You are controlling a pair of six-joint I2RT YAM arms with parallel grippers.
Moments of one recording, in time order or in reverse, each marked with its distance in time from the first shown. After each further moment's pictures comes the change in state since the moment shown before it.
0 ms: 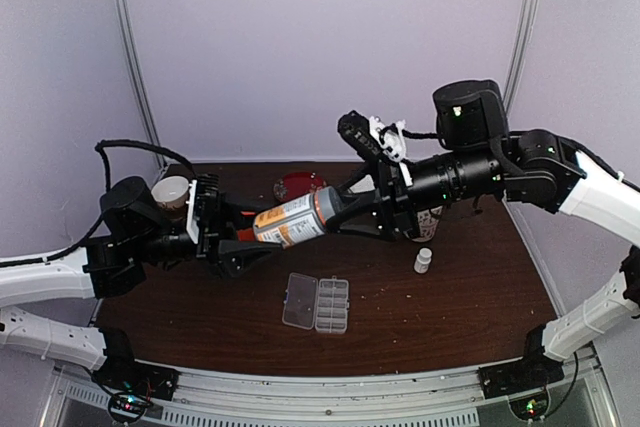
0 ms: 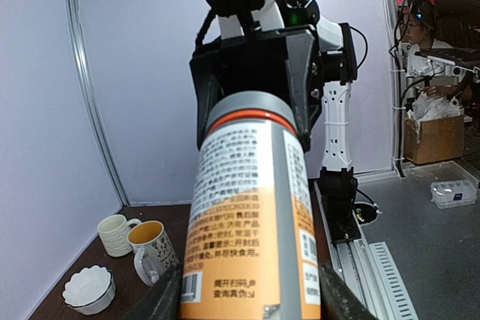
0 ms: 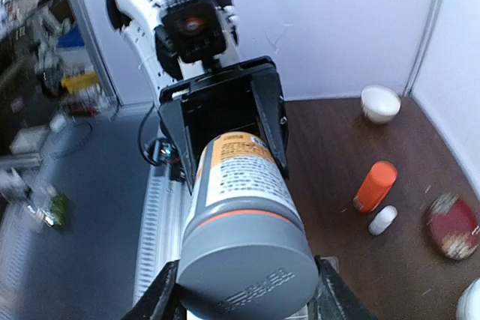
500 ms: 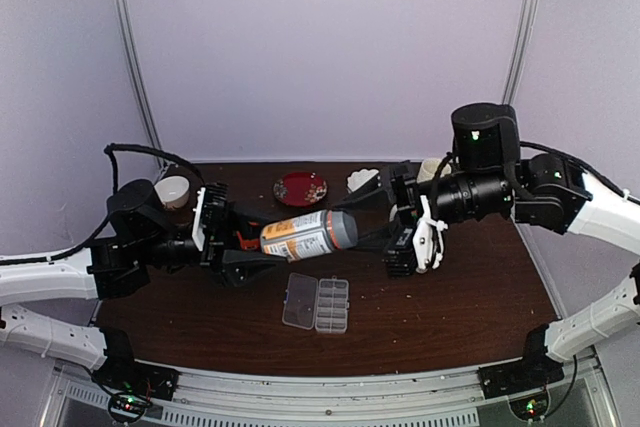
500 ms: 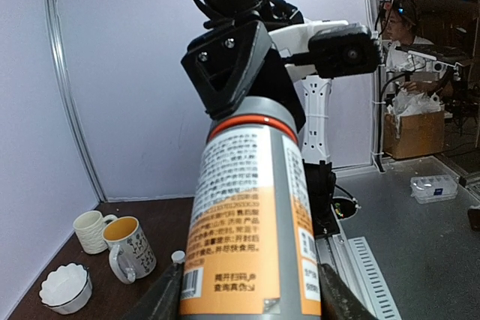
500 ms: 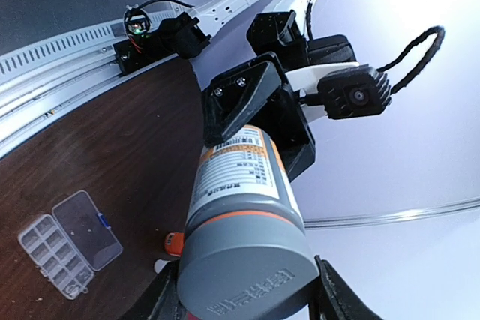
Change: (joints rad) left arm -0.015 0.022 0.003 -0.005 0.044 -0.014; right arm -0.016 -0.098 -0.159 0.108 -0.056 -1.362
